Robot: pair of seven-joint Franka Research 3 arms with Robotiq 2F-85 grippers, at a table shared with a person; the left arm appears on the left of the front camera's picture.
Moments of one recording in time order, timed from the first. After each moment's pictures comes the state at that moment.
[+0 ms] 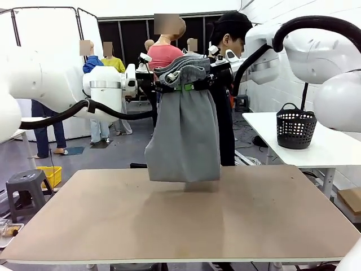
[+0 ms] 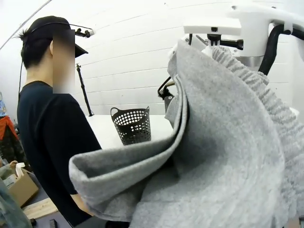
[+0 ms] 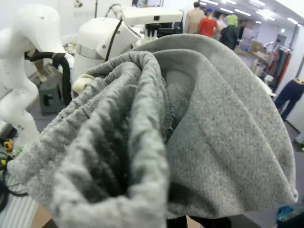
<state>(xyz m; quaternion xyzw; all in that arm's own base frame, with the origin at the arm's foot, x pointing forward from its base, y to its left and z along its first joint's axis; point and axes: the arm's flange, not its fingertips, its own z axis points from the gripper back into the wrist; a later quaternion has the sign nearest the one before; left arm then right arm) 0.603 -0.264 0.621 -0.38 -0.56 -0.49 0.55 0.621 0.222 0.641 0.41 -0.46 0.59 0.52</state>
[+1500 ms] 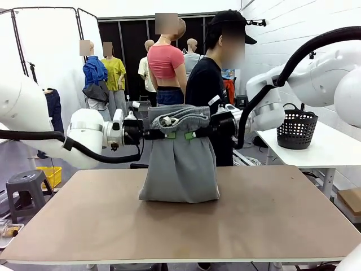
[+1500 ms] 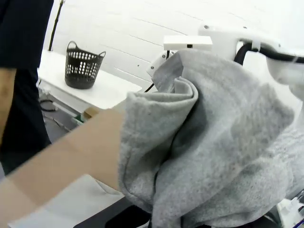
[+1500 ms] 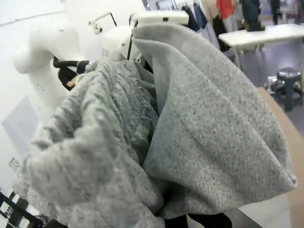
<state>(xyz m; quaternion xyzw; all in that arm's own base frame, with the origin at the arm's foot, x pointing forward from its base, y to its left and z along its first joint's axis) 0.478 -0.225 0.462 -0.55 -0.39 -0.38 0.64 0.513 0.228 0.464 0.58 -0.29 0.48 0.59</state>
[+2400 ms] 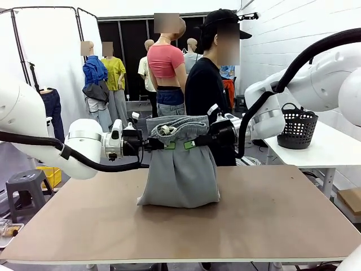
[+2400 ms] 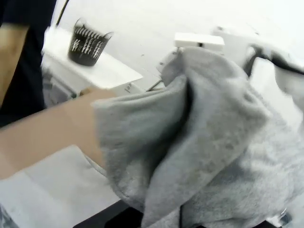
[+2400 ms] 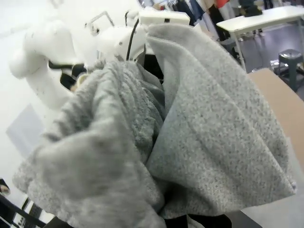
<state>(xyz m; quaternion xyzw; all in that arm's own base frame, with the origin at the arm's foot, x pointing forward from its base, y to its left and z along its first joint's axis) 0.460 -0.223 0.431 -0.57 -0.35 -0.31 0.68 0.498 0.230 0.435 0.60 -0.26 0.44 0.62</state>
